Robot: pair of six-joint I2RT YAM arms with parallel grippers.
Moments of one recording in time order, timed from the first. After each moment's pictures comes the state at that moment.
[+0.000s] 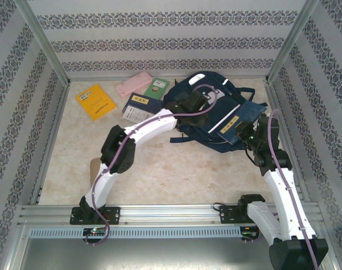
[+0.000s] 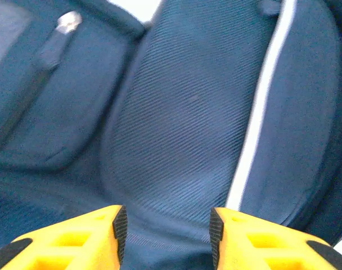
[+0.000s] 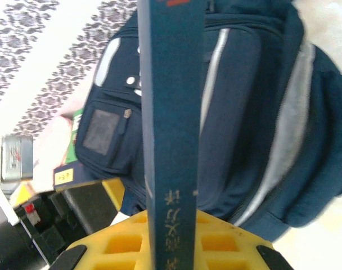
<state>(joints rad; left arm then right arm) -0.79 2.28 2.07 -0.62 -0.02 -0.41 0.01 0.80 0.77 -0.56 -0.10 0.80</state>
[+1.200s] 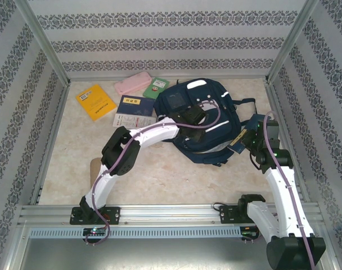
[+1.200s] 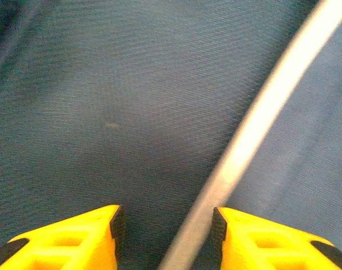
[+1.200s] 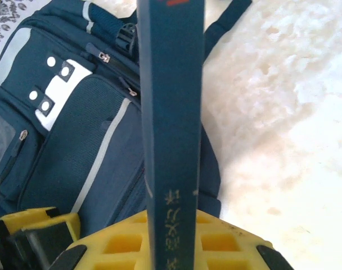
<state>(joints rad) -0.83 2.23 1.83 -0.61 -0.01 -0.24 -0.04 0.82 0.78 -0.75 0.01 0.70</state>
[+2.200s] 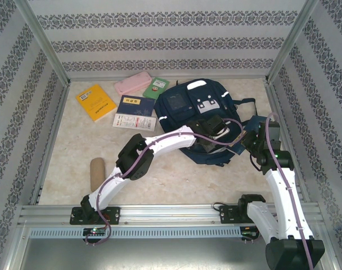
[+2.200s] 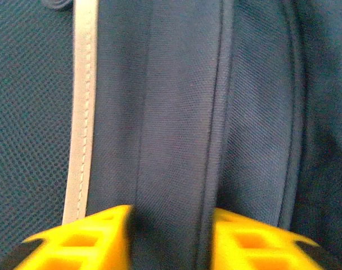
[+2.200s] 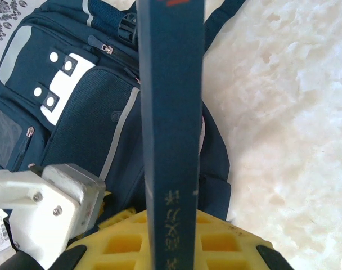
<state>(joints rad) -0.96 2.40 2.09 -0.71 -0.11 0.06 -0.05 0.81 0.78 -0.76 -0.03 0.72</state>
